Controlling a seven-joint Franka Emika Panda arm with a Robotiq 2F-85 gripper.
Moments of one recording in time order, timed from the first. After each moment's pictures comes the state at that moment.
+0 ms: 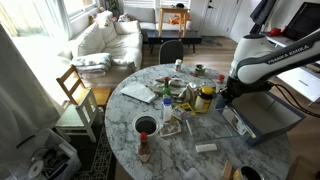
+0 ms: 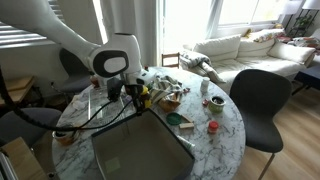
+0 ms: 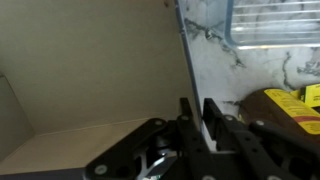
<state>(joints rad) -0.09 0.22 -0.20 -2.22 -0.12 2.45 0.37</state>
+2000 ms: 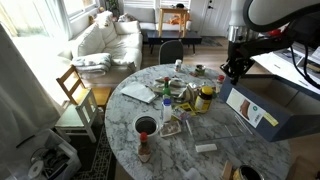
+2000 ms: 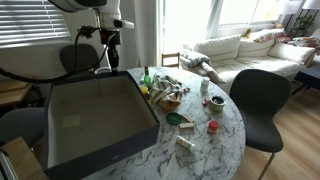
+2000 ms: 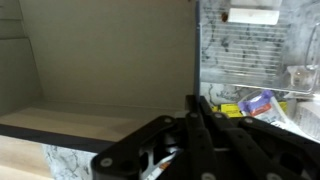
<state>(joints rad) -0.03 0.01 -0.04 -1.96 -0.14 1.79 0.44</state>
